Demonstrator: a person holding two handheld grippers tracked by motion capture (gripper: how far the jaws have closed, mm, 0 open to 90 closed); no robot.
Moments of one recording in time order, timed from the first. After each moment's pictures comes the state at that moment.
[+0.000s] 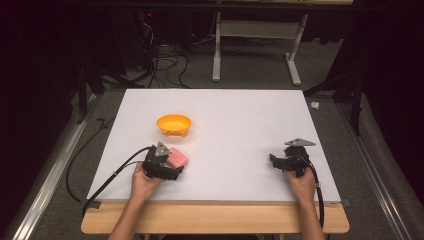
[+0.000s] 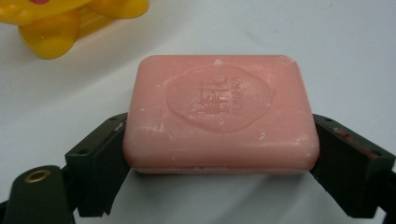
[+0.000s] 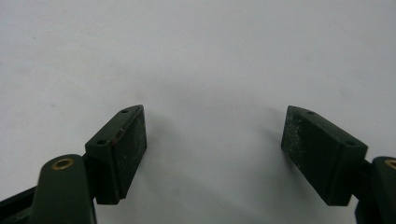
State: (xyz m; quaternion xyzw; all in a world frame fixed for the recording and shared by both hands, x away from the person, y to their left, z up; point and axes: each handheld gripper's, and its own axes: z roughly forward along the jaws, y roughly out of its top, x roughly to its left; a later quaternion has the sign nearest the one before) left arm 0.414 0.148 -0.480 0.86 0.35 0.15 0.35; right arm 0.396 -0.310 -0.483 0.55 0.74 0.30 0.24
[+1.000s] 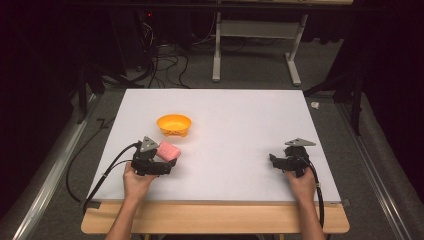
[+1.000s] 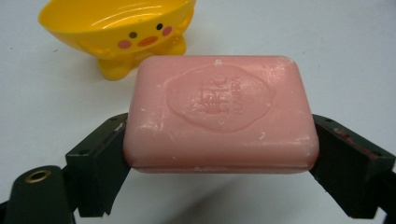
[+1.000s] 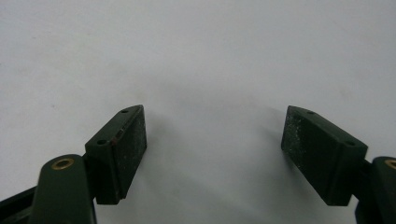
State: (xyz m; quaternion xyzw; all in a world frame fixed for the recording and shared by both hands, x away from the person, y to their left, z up) left arm 0.402 0.169 -0.442 0.81 0.41 0.17 0.39; right arm 0.396 -0.310 -0.483 0.55 0.74 0.30 0.24
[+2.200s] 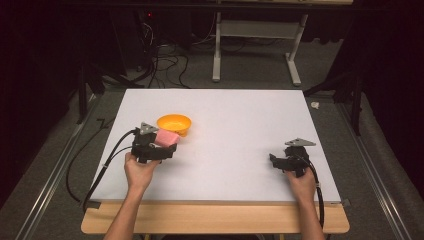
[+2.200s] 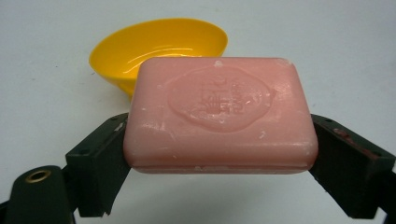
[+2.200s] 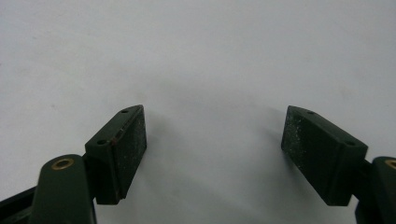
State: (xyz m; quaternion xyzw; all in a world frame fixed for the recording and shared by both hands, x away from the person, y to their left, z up) left arm 0.422 0.157 -0.403 0.78 0.47 0.17 0.38; right arm 0.396 -0.310 -0.483 0.55 0.74 0.30 0.24
